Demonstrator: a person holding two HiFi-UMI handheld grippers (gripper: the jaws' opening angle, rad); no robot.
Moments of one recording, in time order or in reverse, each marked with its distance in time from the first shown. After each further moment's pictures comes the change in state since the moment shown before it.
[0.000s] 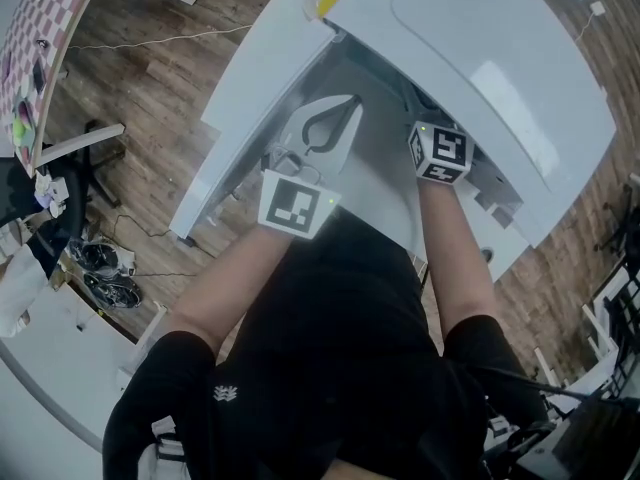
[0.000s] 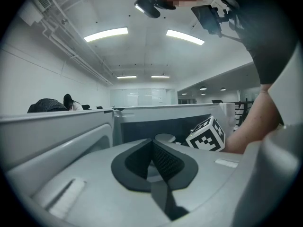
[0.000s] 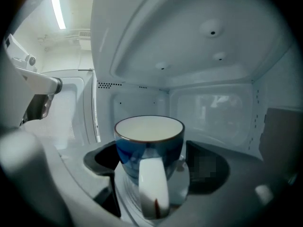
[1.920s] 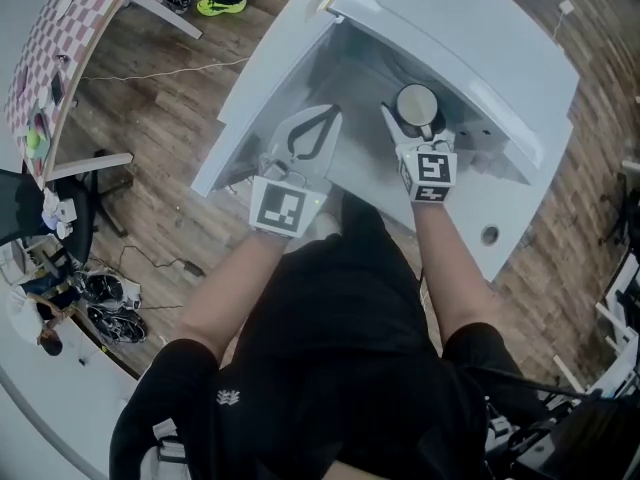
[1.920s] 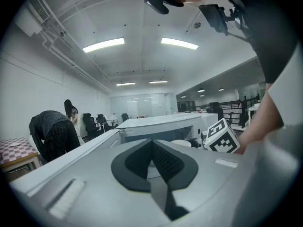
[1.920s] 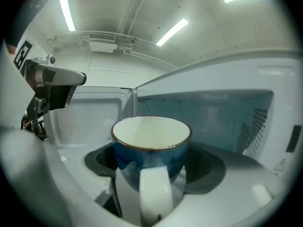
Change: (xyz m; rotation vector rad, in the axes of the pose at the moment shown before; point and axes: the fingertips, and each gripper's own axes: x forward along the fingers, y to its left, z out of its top) left arm -0.105 -0.026 0.046 0.020 -0.080 0.029; right arm -0.117 0.070 0.013 -0.049 0.006 0.073
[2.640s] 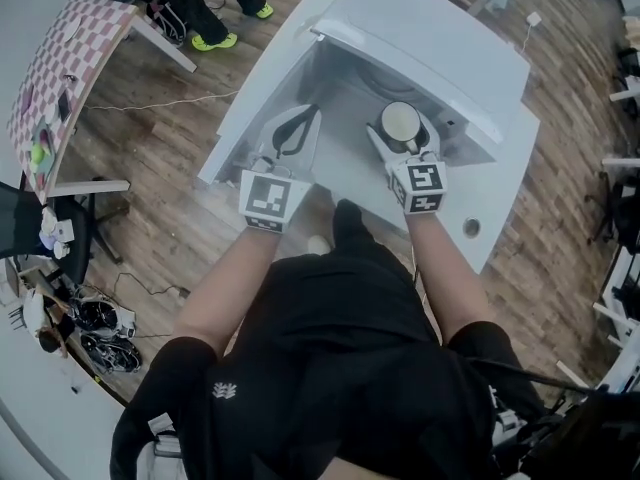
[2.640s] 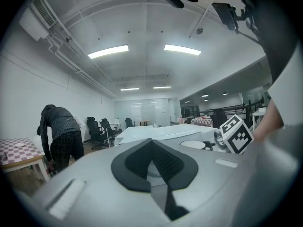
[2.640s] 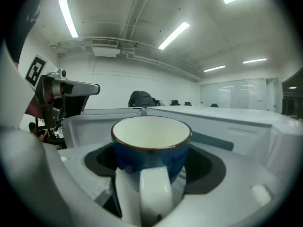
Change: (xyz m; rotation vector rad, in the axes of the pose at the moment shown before) left arm -0.037 -0.008 0.053 -0.035 -0.050 0.051; right arm -0.080 0.018 0.051 0.011 -0.014 0.051
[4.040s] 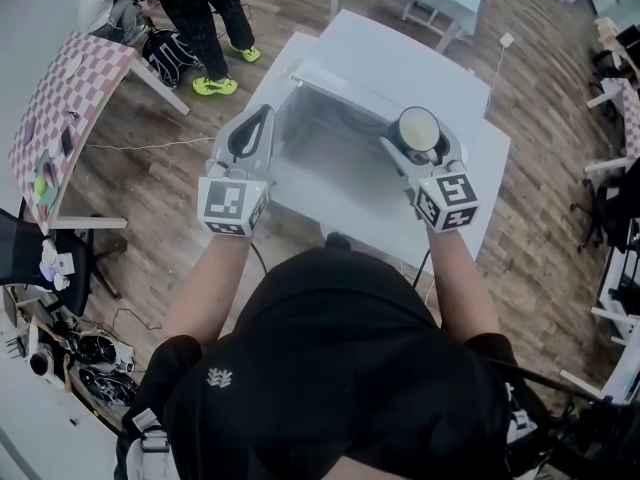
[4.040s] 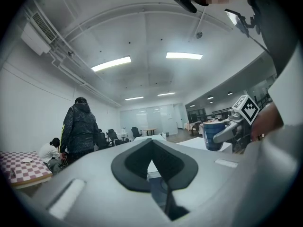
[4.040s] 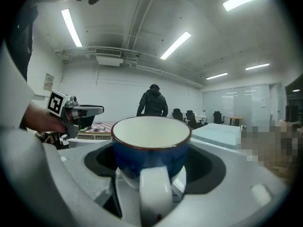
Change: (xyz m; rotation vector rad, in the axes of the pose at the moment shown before) left arm -0.009 0.058 0.104 0.047 -0.092 0.086; right arm -0.075 -0.045 0.145 -0.029 -0.081 0.038
